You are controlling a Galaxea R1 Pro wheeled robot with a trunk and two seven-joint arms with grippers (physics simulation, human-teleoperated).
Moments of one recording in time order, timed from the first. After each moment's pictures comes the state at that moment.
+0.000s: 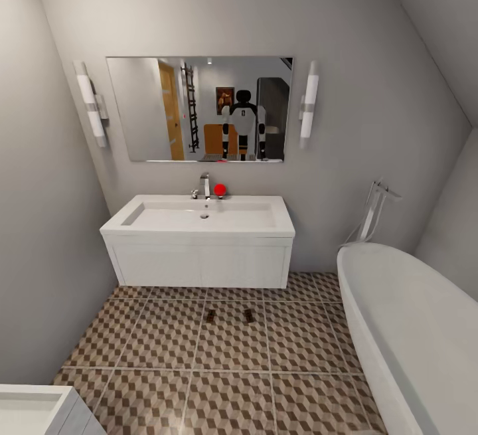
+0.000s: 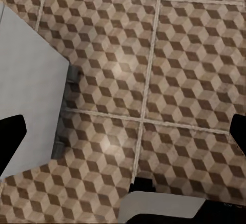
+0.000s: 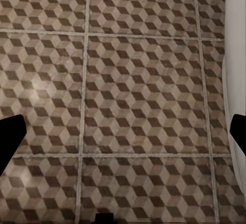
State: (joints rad) left arm -0.34 0.00 -0.22 0.07 0.28 -0.42 0.14; right arm -0.37 -0.06 0.19 -0.02 -0.18 -0.38 -0.02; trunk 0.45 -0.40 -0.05
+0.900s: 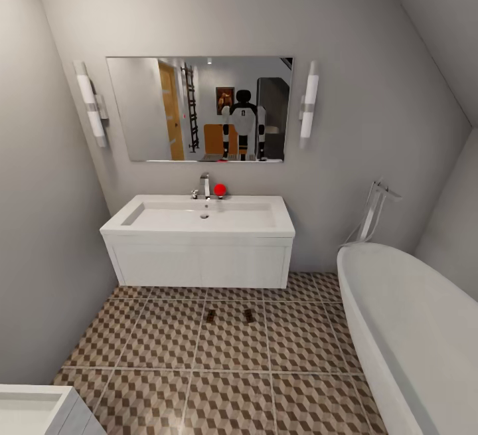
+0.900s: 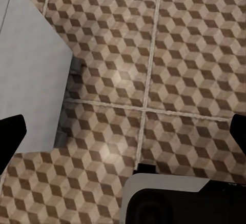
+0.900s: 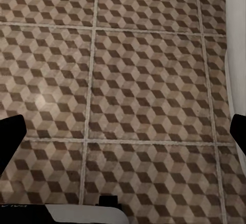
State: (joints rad) left arm -0.18 0.00 -0.22 0.07 0.27 -0.63 0.14; right arm -0.16 -0.05 0.19 -0.02 -0.17 -0.67 -0.01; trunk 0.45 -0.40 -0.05
